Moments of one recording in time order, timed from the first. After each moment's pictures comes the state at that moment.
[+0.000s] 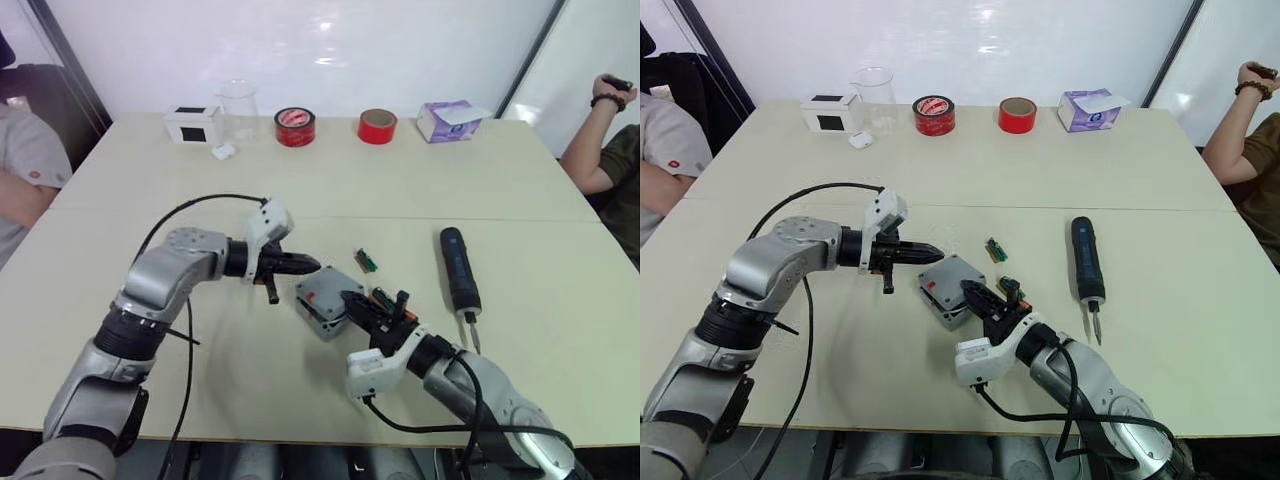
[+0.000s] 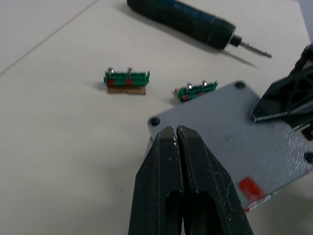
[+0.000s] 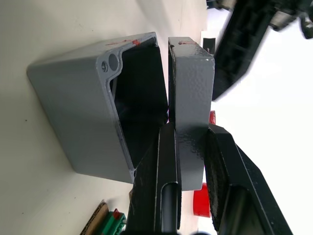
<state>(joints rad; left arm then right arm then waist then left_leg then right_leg) -0.66 0.59 -0.25 -0.07 -0.43 0.76 -1.03 0.05 -0.58 0.37 -0.56 -0.99 -0.14 0.37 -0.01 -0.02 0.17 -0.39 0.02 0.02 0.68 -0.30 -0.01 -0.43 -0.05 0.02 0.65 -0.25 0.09</state>
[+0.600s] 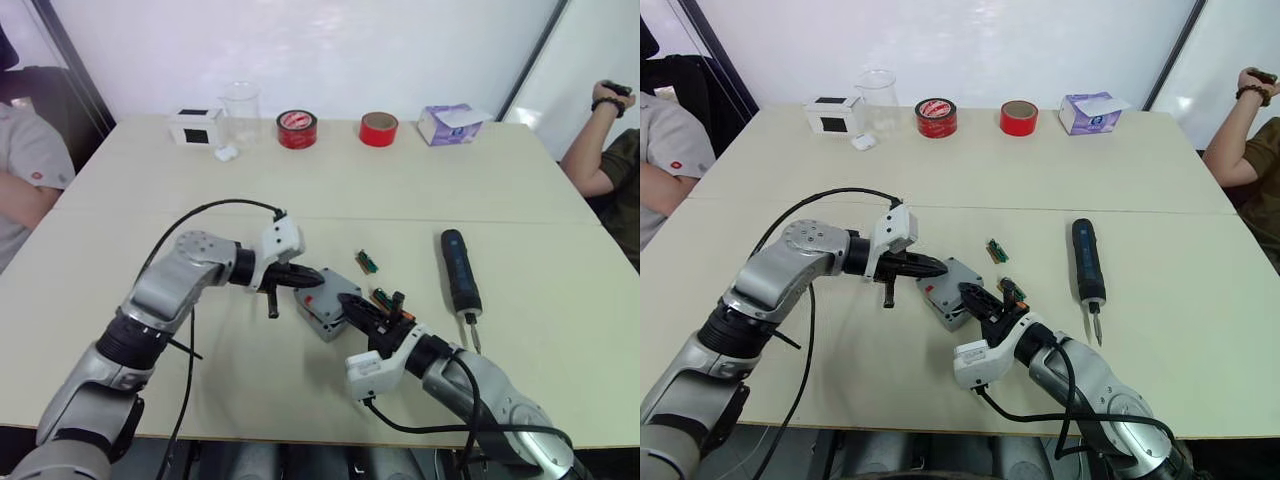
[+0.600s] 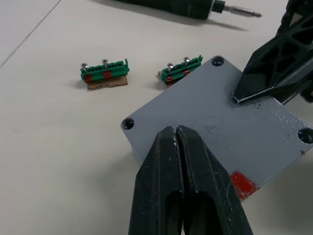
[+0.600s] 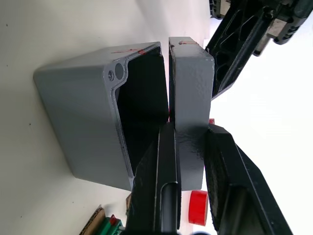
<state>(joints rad) -0.64 0.61 -0.36 -0.12 -0.29 0.62 -1.09 0.06 -0.56 0.38 -0.54 -1.00 -0.16 0.42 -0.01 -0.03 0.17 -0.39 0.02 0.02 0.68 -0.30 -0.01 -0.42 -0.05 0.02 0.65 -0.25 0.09</state>
